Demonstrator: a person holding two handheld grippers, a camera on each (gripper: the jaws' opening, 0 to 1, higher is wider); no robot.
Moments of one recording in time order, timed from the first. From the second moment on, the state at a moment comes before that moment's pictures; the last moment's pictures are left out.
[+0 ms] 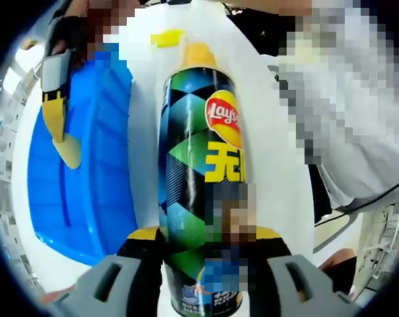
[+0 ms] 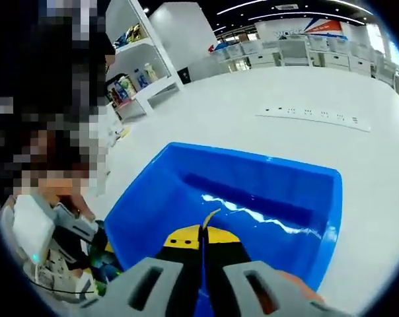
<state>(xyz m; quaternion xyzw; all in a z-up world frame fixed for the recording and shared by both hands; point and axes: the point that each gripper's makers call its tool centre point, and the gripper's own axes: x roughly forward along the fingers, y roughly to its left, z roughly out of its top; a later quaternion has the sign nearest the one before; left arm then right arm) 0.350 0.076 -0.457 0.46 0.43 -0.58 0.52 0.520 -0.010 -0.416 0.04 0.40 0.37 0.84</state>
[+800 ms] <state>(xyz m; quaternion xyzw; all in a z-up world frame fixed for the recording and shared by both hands) 0.345 0.074 -0.458 0.46 0.43 -0.58 0.52 0.520 -0.022 -0.413 -0.02 0.39 0.36 0.85</state>
